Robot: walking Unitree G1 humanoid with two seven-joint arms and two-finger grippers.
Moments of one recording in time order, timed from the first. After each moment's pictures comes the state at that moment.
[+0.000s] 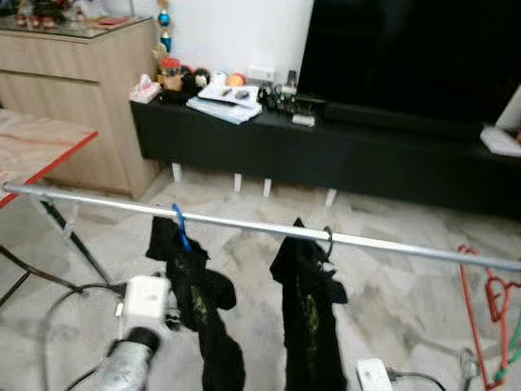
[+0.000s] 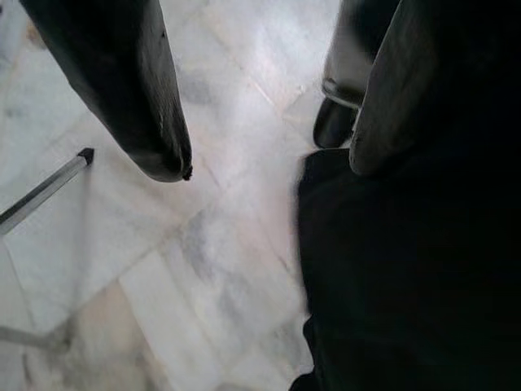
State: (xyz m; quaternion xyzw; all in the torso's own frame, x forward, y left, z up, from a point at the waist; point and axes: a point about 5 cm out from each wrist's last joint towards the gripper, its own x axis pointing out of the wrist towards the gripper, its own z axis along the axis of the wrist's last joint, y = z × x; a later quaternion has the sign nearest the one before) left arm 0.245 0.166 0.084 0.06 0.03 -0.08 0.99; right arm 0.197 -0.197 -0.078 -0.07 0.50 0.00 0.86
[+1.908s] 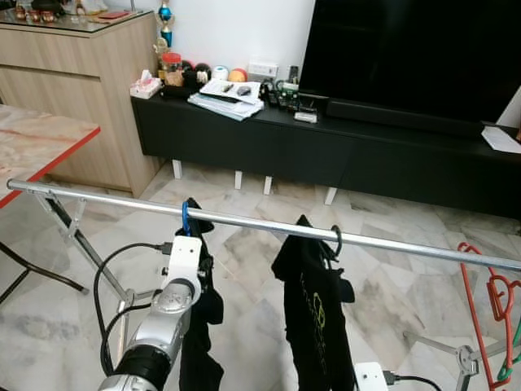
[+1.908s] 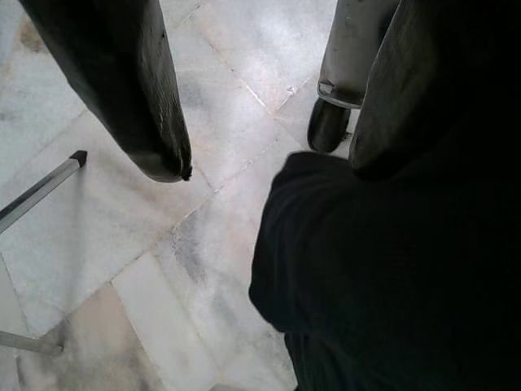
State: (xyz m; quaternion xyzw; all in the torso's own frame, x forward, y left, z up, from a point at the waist) left arm 0.344 0.152 0.072 0.06 0.16 0.03 0.99; right arm 0.200 -0.188 -0.078 -0.06 0.49 0.00 0.87
